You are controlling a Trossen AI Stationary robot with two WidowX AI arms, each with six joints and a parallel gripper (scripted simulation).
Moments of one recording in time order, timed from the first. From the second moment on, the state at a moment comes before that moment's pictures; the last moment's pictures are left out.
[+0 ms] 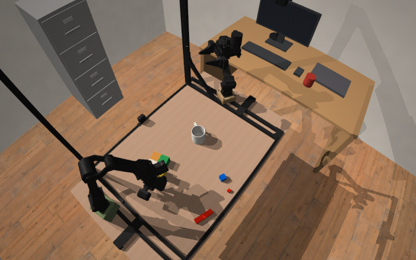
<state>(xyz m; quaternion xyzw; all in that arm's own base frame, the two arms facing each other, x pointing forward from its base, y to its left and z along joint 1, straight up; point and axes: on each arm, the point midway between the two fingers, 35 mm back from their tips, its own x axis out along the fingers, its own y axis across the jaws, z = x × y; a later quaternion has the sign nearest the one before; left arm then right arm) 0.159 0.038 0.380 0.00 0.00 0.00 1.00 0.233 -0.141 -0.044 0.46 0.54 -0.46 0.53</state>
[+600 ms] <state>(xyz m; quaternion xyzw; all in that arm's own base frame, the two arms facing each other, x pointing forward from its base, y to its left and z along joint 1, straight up) 0.159 0.038 0.380 0.00 0.00 0.00 1.00 0.236 -0.144 0.001 0.46 0.53 -0.46 0.54</state>
